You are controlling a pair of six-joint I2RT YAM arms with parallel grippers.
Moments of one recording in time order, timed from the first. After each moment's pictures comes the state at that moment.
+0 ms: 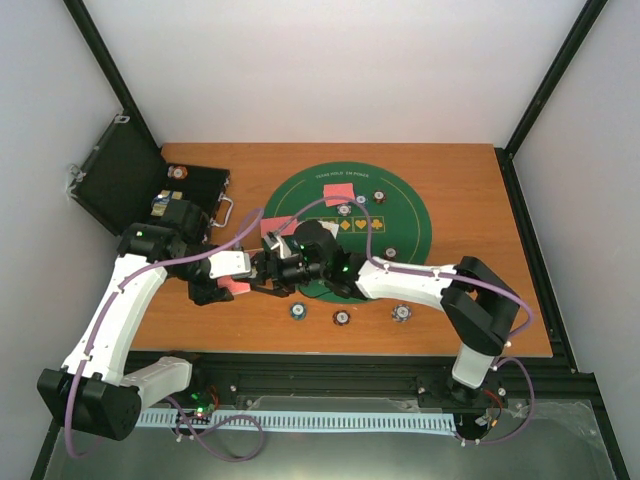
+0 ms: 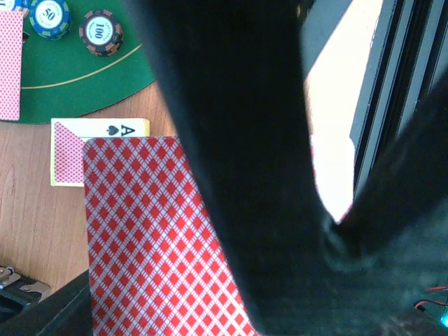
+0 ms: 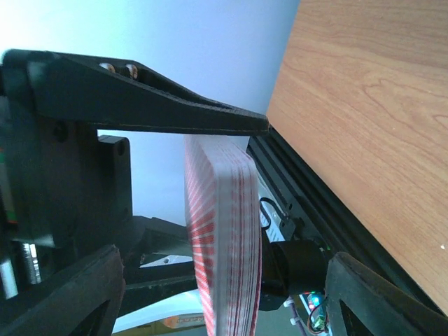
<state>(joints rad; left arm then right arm) -0.19 1.10 1.13 -1.38 0.33 1.11 1.01 1.73 1.11 0.28 -0.65 1.19</state>
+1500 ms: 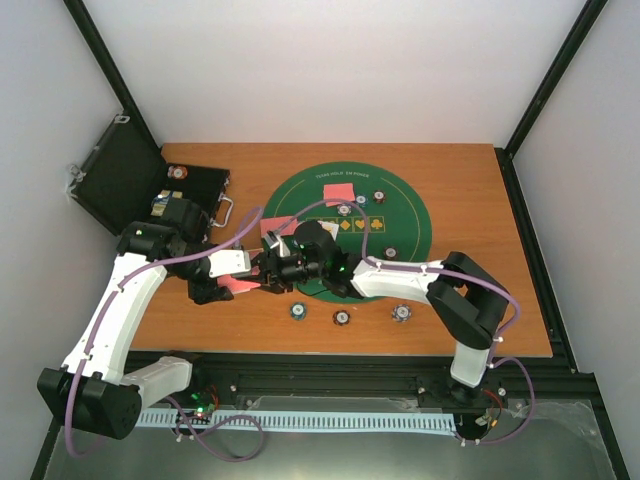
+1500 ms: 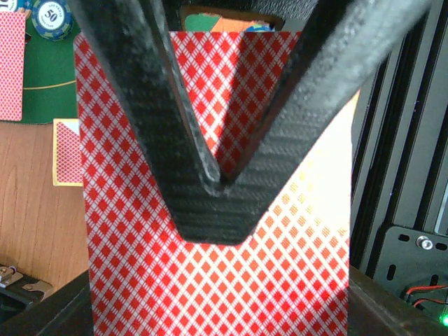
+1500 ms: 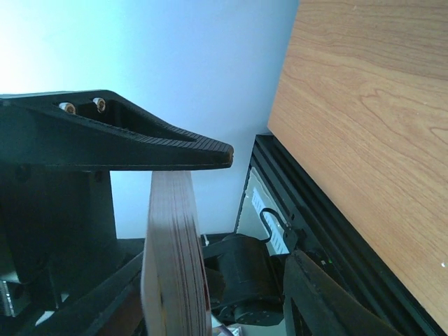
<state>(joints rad) -0.19 1.10 1.15 -1.39 0.34 1.11 0.99 1.81 1.11 0.41 -0.68 1.26</state>
